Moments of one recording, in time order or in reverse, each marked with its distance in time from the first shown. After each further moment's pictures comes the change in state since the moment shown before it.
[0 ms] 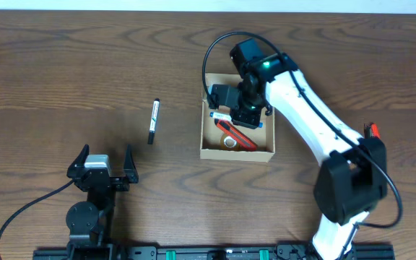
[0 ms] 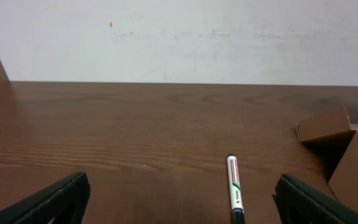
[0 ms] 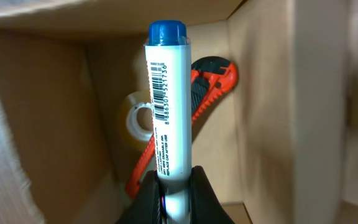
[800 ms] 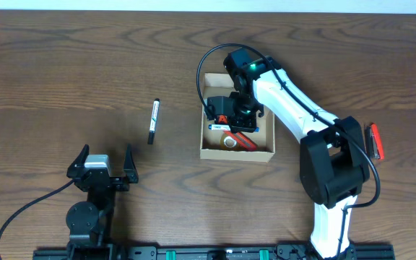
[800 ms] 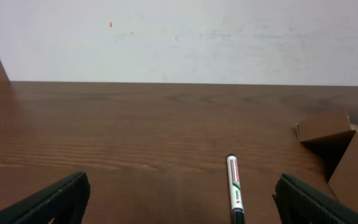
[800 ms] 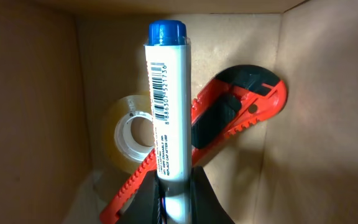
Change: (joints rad) left arm 0.000 0.000 0.000 0.000 0.000 0.000; right arm 0.000 0.134 -0.002 0.019 -0.018 -0.170
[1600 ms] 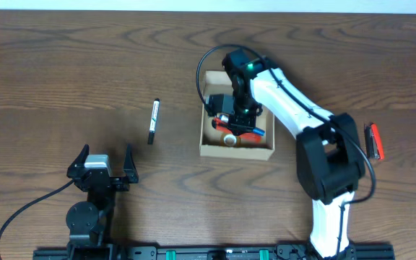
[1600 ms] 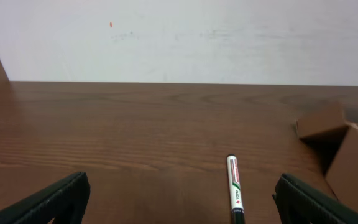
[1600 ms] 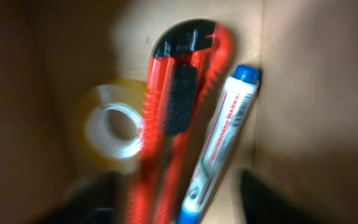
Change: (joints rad) left arm 0.000 0.000 0.000 0.000 0.000 0.000; right arm -0.001 0.000 0.037 0.018 0.093 0.101
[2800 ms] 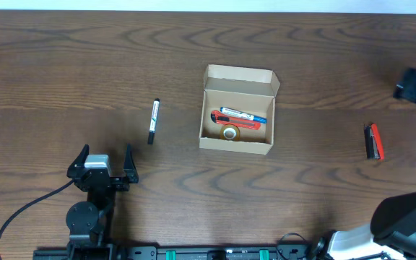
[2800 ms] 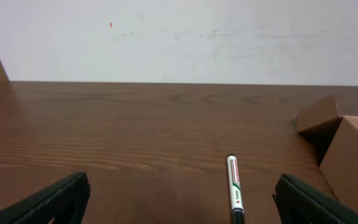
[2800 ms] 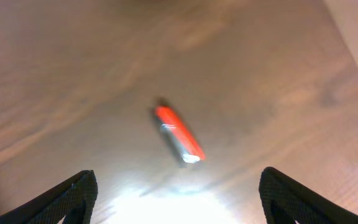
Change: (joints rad) left arm 0.000 0.000 0.000 0.000 0.000 0.000; right arm -0.927 -0.398 0.091 -0.132 0.280 1.044
